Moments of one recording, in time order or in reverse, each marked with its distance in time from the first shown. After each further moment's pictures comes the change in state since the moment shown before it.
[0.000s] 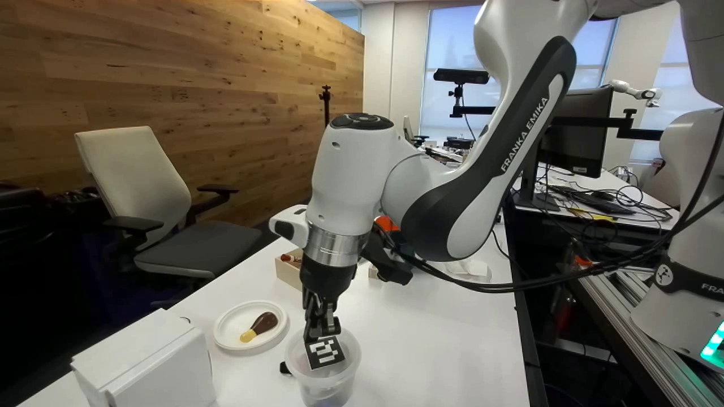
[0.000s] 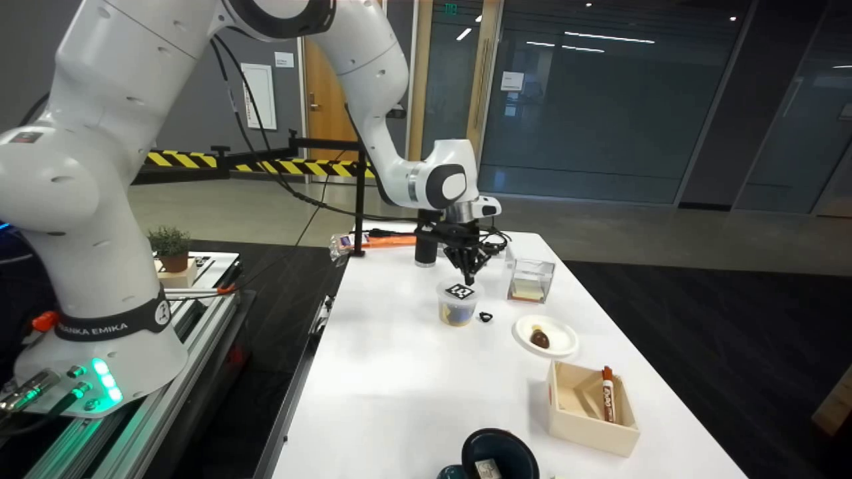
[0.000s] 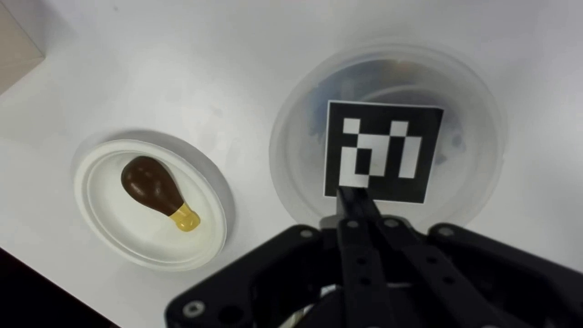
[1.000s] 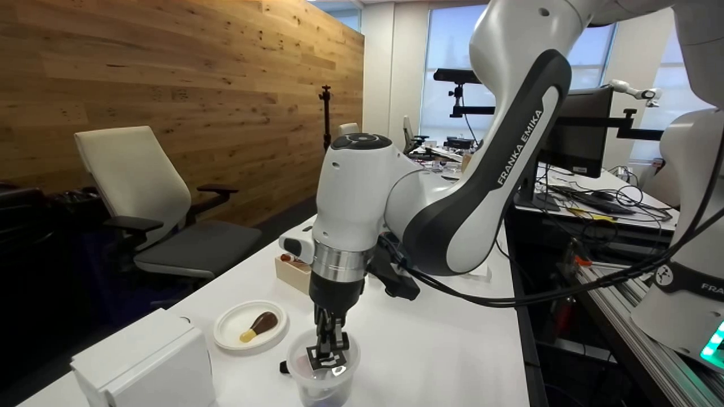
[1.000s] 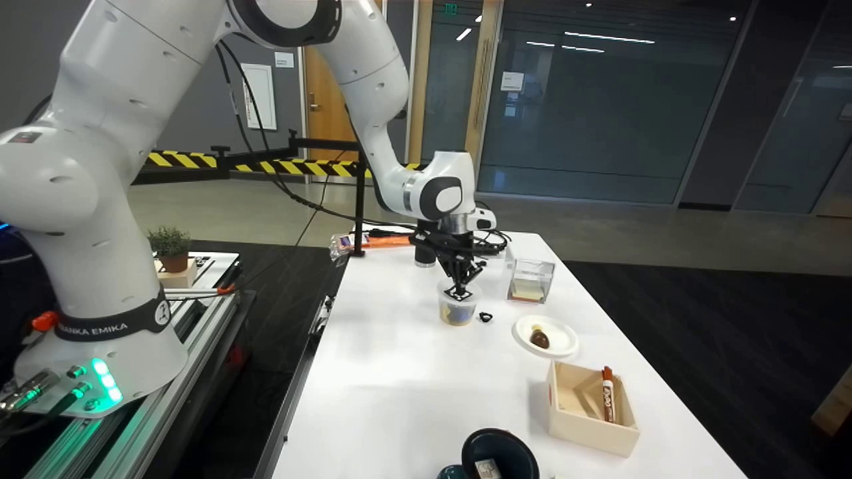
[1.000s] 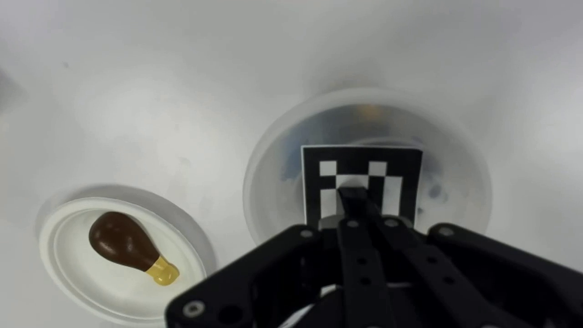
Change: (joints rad) arm -0.007 0.032 0.011 -0.016 0.080 0.004 0.004
